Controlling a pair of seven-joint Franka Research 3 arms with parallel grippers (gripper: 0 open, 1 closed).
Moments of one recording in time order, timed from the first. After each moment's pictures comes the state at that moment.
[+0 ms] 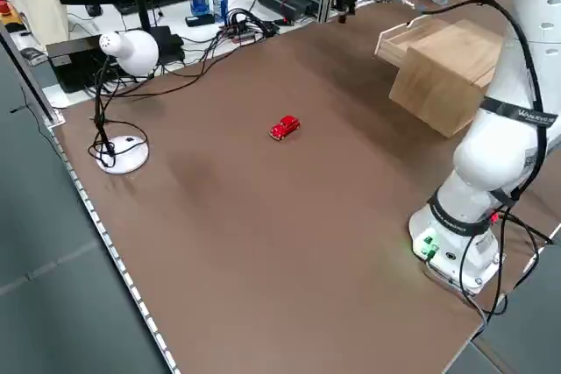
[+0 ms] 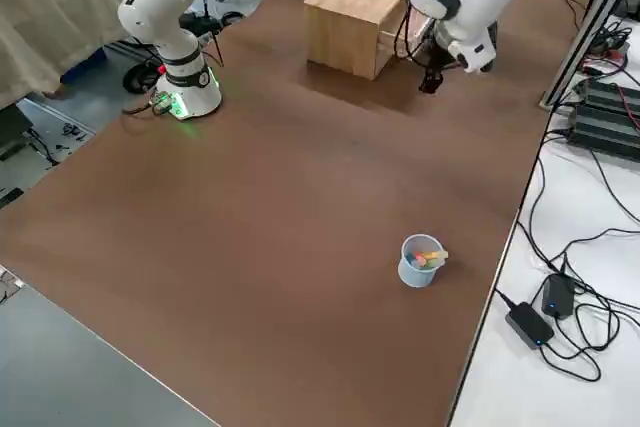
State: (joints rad) left arm -0.08 0.31 -0.19 -1.60 0.00 1.74 -0.69; right arm 0.19 0.73 -0.19 -1.02 0.45 1.45 -0.26
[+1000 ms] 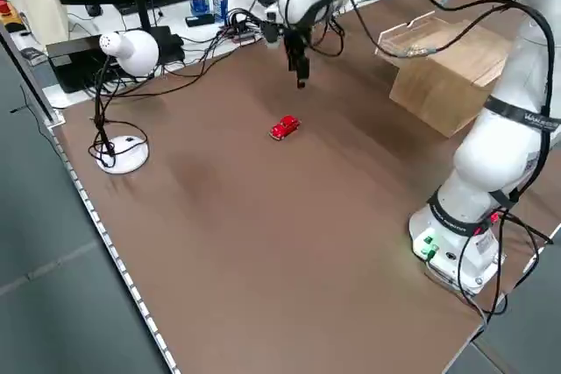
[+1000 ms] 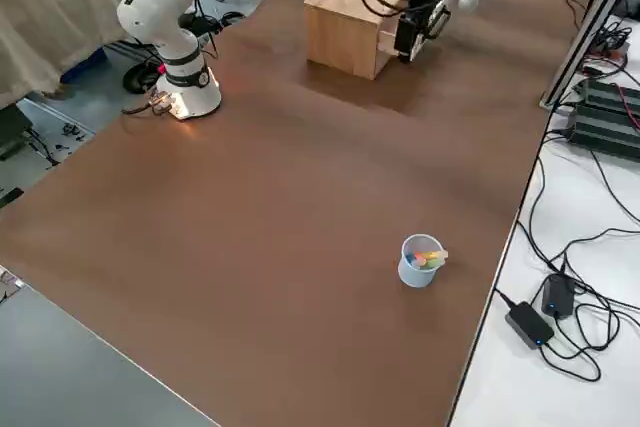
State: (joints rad) left arm -0.05 0.25 0.10 -2.09 -0.09 2.27 -1.11; right arm 0.17 0.47 -0.34 -1.02 0.22 1.42 -0.12
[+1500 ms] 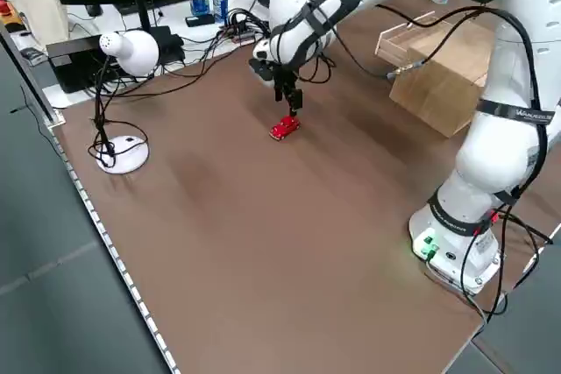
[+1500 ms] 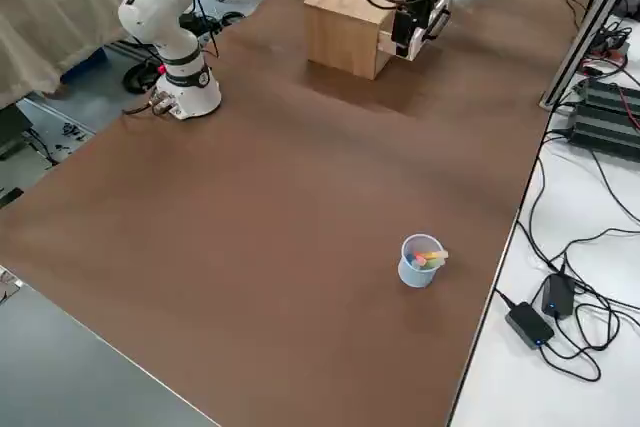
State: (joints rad) left arm -0.01 0.40 0.11 -2.12 -0.09 2.44 -1.23; right arm 0.23 0.38 -0.32 -1.18 0.20 1.51 -0.01
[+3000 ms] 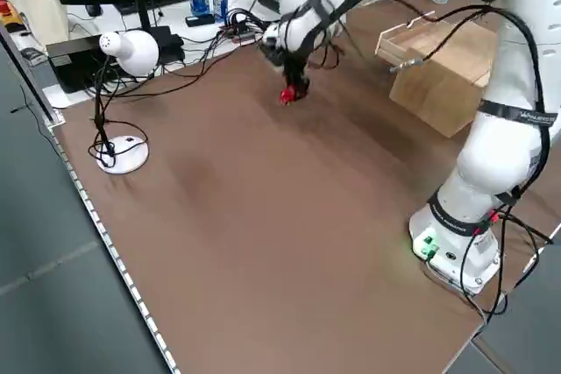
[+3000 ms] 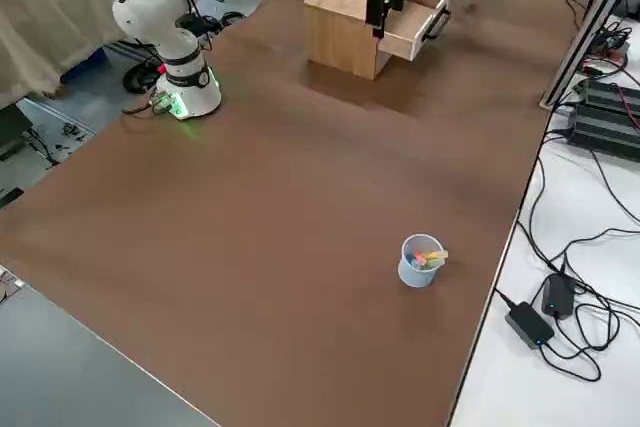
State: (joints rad) left arm 0.02 0.31 -0.05 -2.07 -0.10 2.38 -1.32; right arm 0.00 0.13 0.02 -1.50 0.10 1.63 0.02
